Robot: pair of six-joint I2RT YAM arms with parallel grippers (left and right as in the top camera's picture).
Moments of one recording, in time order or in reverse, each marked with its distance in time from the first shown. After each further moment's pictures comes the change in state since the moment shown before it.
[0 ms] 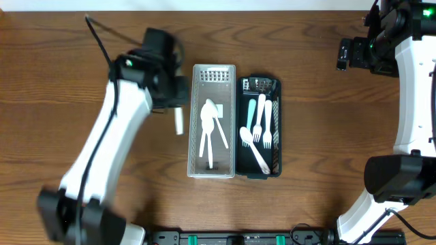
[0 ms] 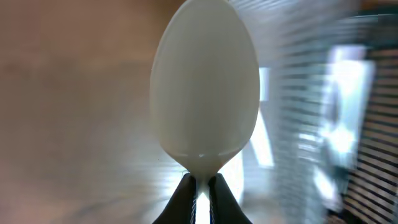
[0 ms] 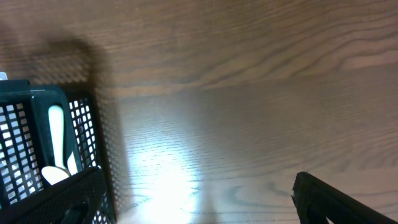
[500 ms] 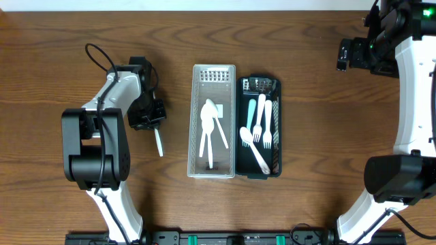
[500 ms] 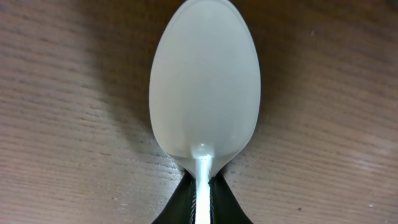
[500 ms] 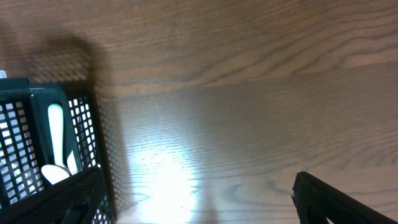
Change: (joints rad) left arm 0.307 0.450 -0.184 0.114 -0.003 0.005; right arm 0.000 0.000 0.000 -0.006 0.000 0.000
